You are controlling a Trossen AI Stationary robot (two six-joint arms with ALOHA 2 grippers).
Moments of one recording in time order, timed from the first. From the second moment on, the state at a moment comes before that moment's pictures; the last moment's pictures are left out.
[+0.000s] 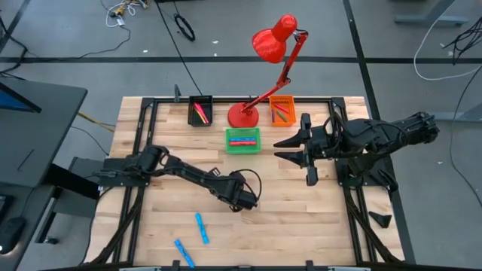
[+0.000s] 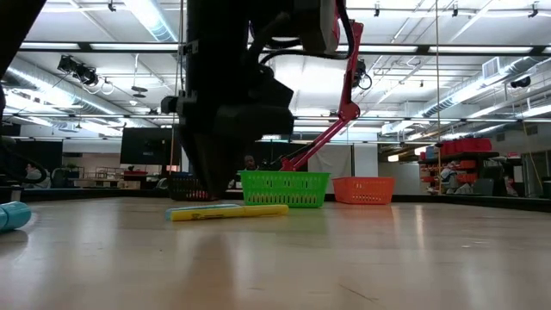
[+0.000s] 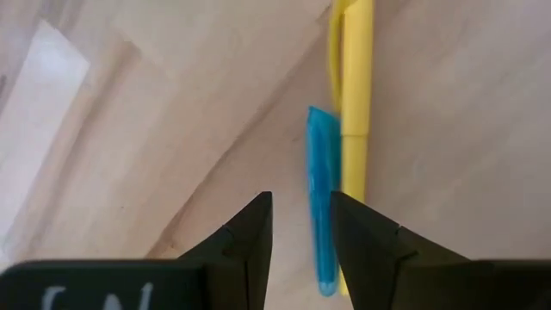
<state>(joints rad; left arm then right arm) -0.31 2.19 1.69 -1.16 -0.30 -1.01 0.35 1.16 1.38 -0.30 0.32 0.04</state>
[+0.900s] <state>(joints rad) -0.24 2.19 1.60 -1.05 -0.02 -0.77 0.35 1.16 1.38 -0.28 0.32 0.07</state>
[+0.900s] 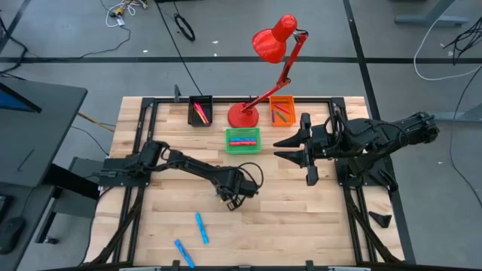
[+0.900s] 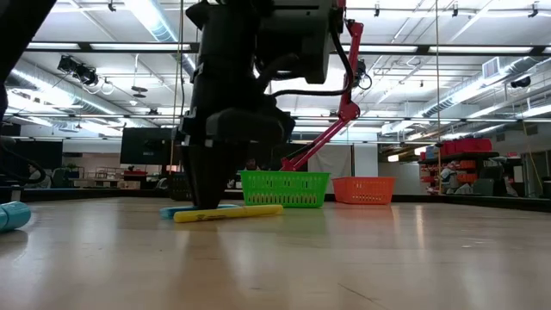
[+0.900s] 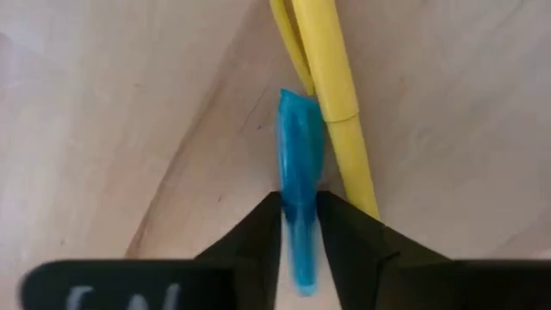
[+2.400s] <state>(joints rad) -0.22 1.44 1.60 -0.82 -0.51 -0.31 0.35 1.17 1.38 -0.18 0.54 0.23</state>
